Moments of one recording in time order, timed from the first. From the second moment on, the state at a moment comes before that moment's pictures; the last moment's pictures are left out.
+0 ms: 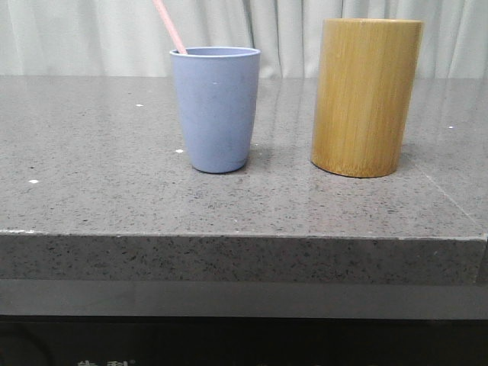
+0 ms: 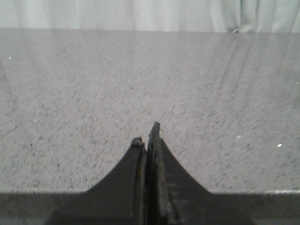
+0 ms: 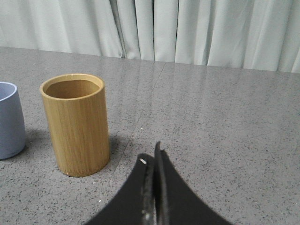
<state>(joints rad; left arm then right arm) -0.04 0.00 -0.08 -0.09 0.31 0.09 0.11 0.17 -0.39 0.12 0.40 -0.08</state>
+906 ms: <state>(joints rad) -0.03 0.00 0.00 -0.09 0.18 0.09 0.11 0.17 -0.39 0.12 0.40 -0.08</state>
